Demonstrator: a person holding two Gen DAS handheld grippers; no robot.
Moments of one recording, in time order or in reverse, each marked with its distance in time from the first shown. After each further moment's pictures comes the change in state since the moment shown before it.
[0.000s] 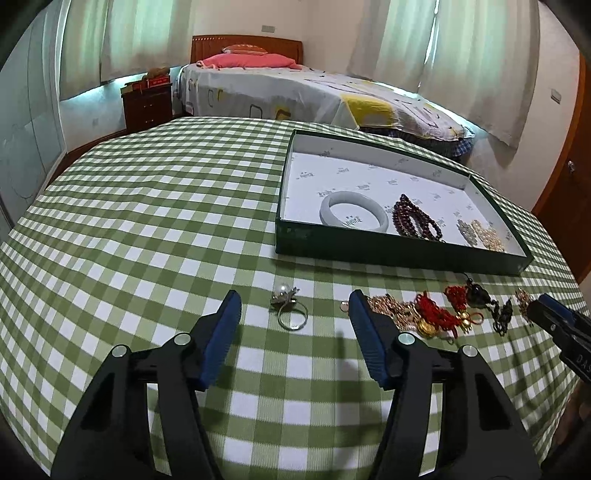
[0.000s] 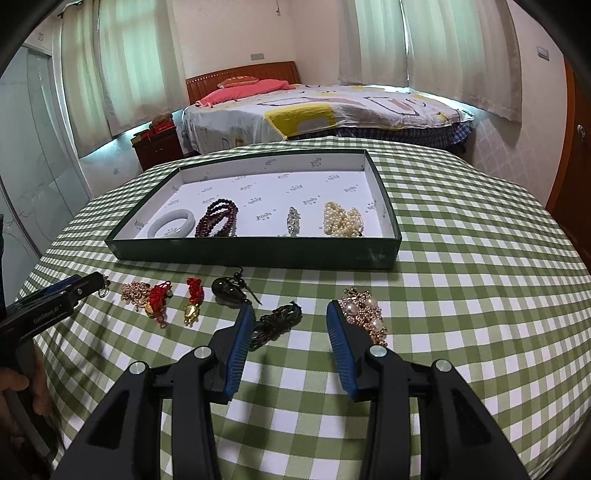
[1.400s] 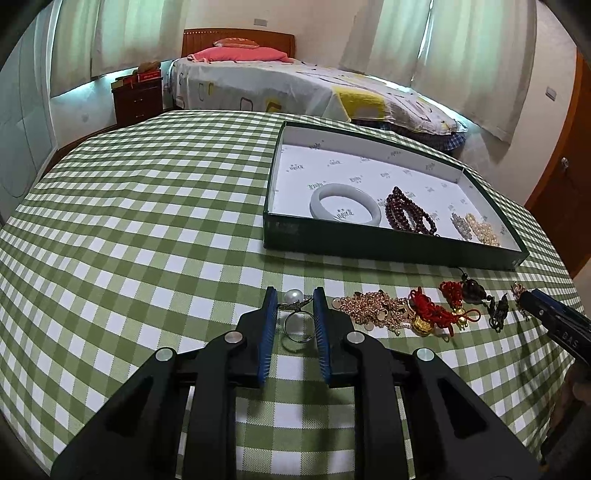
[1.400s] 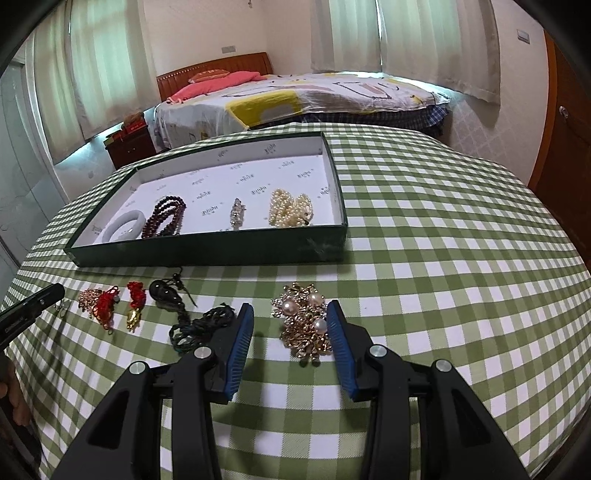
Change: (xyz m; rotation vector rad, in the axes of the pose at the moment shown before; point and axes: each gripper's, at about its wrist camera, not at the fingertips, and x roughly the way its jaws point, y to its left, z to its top) left arm 0.001 -0.005 -0.005 0.015 0.023 -0.033; right arm 0.019 -0.034 0.002 0.063 0.045 -0.077
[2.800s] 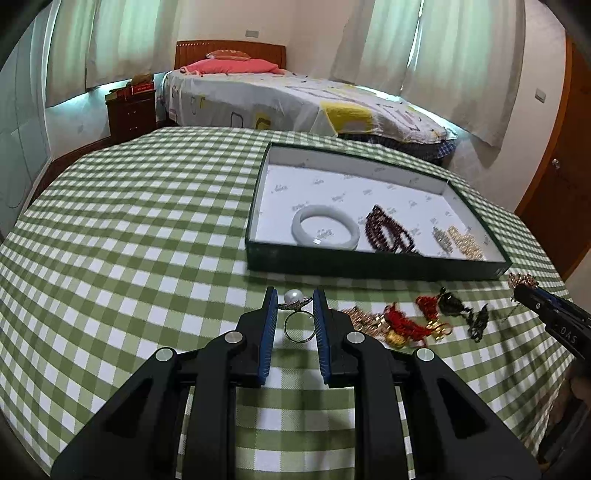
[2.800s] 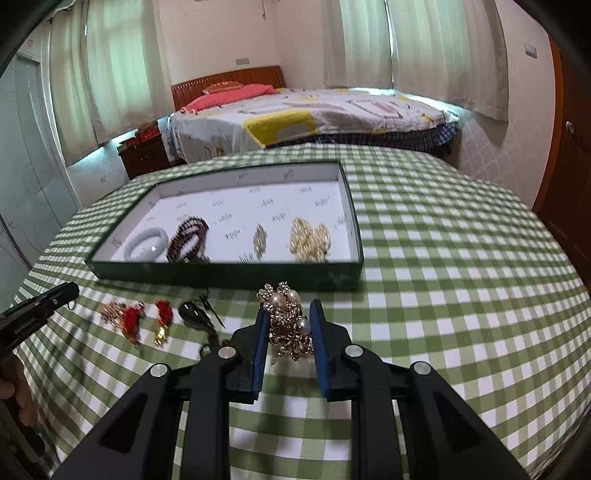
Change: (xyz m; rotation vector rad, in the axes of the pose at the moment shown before) left arm -0.018 -0.010 0.013 0.020 -0.053 -0.028; right arm -0.027 0.014 0.014 -0.040 -0.072 0.035
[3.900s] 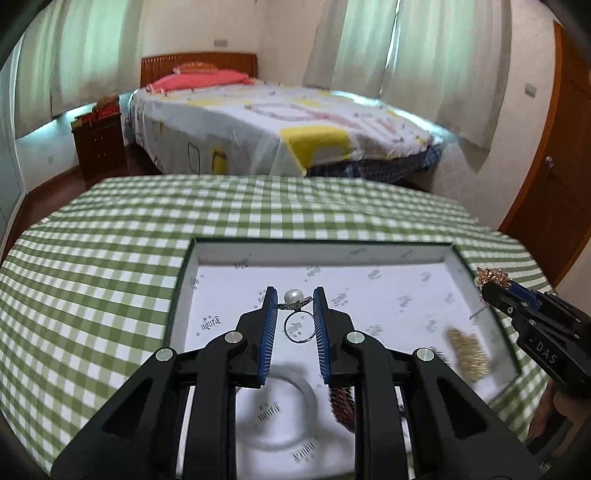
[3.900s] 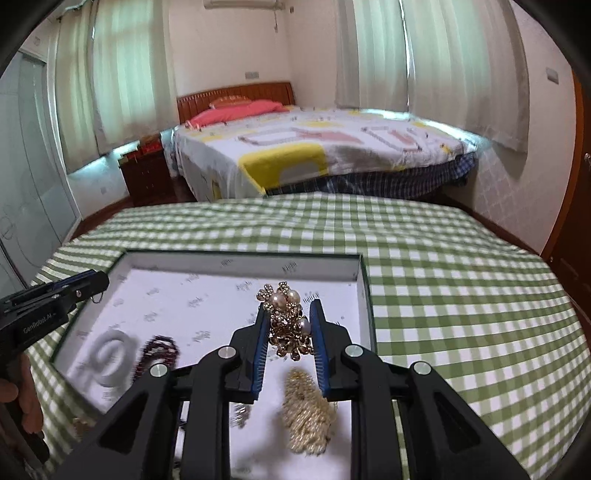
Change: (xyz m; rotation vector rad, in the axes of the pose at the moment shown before) left arm 0.116 -0.049 0.125 0.080 0.008 -0.046; right arm 0.093 -0.003 0.106 -0.047 -0.040 0.004
